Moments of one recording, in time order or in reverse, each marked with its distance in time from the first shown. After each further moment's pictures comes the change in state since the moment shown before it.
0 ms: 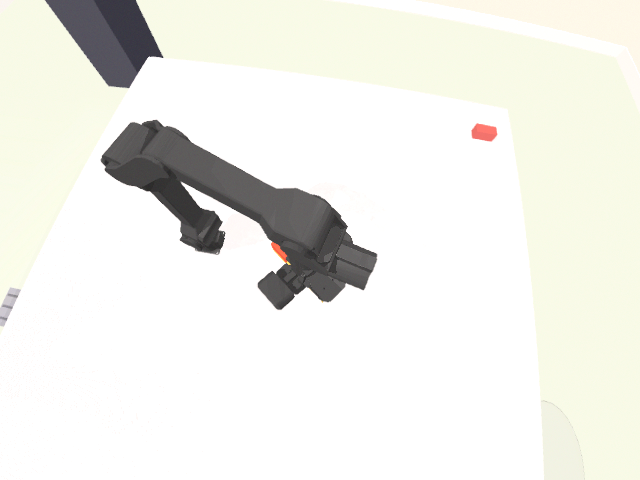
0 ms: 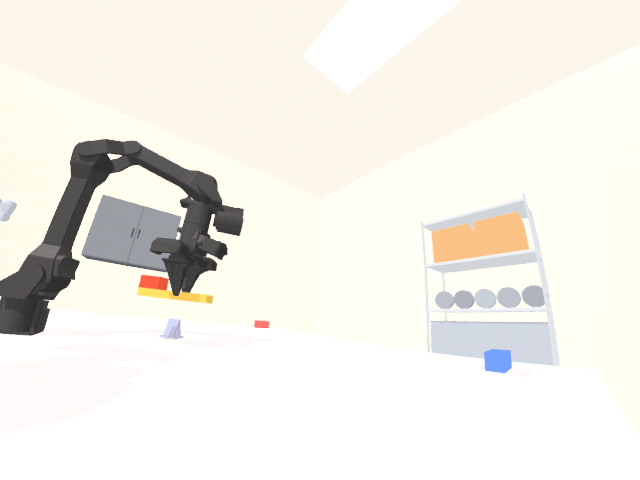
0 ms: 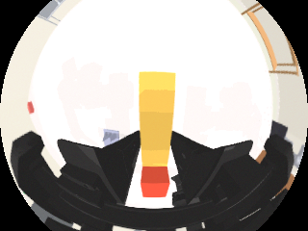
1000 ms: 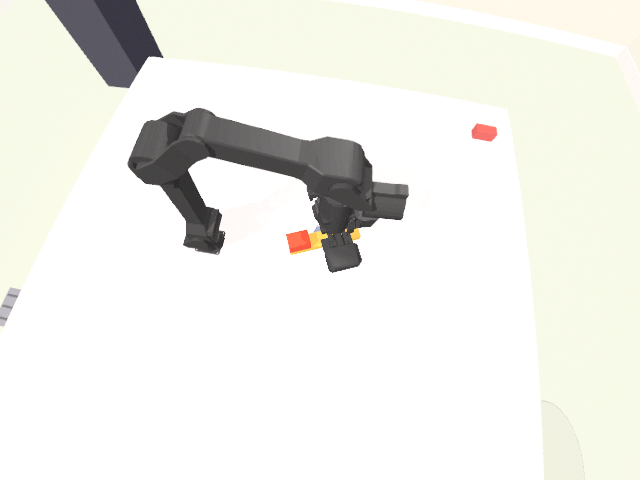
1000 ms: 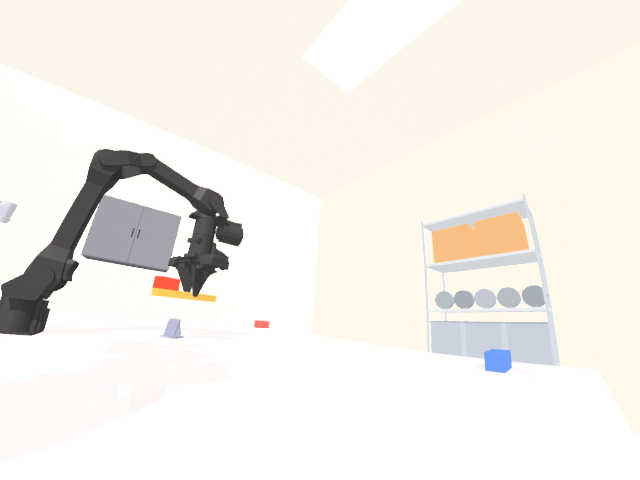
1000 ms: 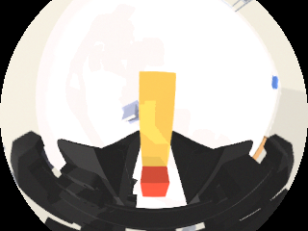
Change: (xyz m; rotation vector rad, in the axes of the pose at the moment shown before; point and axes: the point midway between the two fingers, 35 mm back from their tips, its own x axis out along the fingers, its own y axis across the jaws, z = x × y) arm -0.005 0.091 -0.026 -1.065 -0.001 0.007
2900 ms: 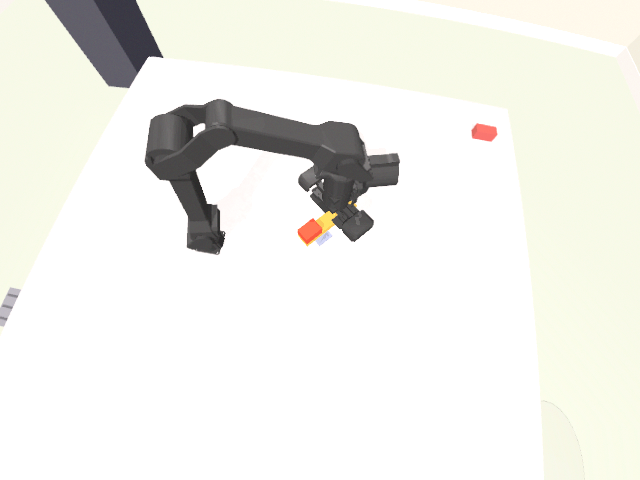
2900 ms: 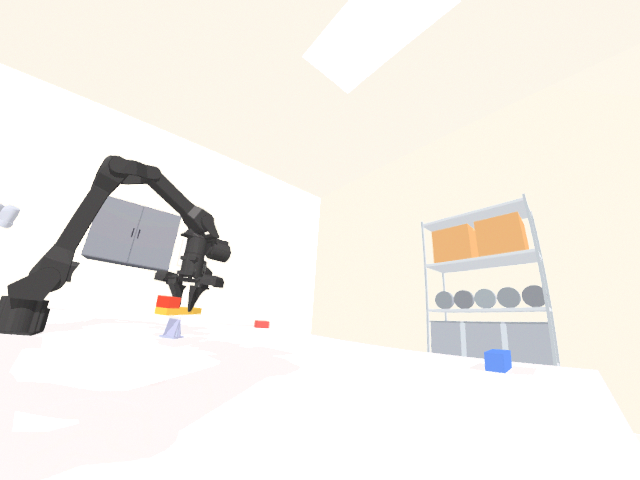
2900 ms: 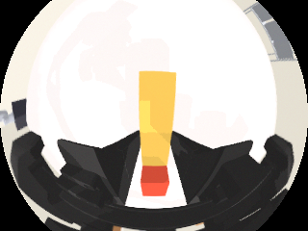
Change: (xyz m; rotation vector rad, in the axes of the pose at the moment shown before) arm 0.039 0.062 0.026 -0.445 -0.007 0.000
